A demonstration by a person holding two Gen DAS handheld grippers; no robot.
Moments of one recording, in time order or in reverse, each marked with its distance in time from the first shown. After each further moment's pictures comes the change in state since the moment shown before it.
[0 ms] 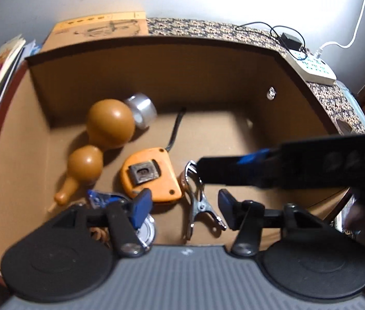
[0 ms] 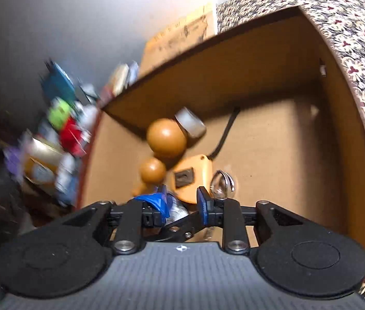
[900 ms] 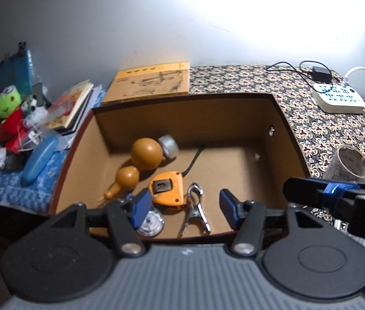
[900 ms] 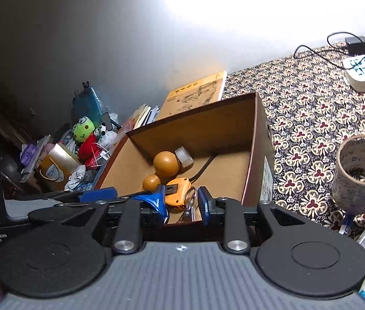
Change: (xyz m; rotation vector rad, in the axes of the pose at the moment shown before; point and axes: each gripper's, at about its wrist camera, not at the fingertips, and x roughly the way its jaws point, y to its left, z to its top) left arm -0.079 -0.105 -0.013 -0.048 -0.176 0.386; right arm -0.121 -0.016 -0.038 -0.246 -0.226 0.014
